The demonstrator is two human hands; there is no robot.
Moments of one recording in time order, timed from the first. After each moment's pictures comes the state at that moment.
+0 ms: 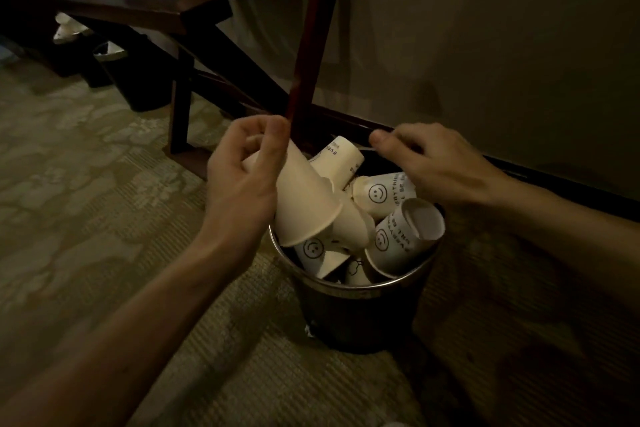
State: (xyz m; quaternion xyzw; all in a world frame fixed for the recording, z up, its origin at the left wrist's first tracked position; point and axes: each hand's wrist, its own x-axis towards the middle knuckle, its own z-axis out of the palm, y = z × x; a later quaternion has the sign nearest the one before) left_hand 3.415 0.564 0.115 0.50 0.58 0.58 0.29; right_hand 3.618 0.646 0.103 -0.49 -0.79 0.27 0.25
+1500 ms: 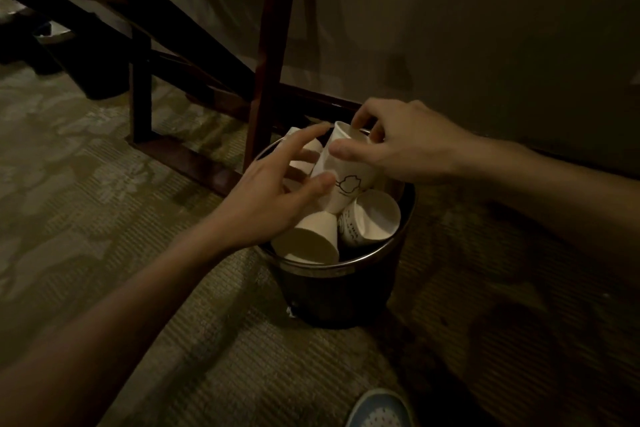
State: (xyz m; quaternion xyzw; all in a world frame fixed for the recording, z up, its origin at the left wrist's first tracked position) left_hand 3.416 0.590 0.073 0.75 0.52 0.30 0.27; right_hand 3.620 0.643 0.112 -0.52 -0.80 0.26 0.16
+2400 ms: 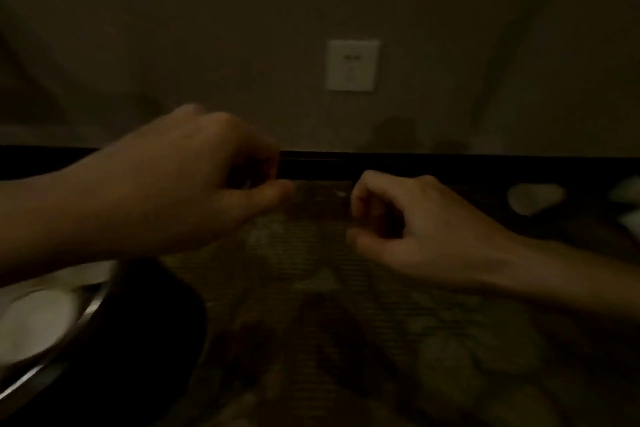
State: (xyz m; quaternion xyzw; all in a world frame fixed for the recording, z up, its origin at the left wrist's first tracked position) left_hand 3.666 0.596 0.169 0.94 0.30 0.09 0.13; right_hand 3.882 0.490 0.109 -0.65 -0.68 0.25 0.22
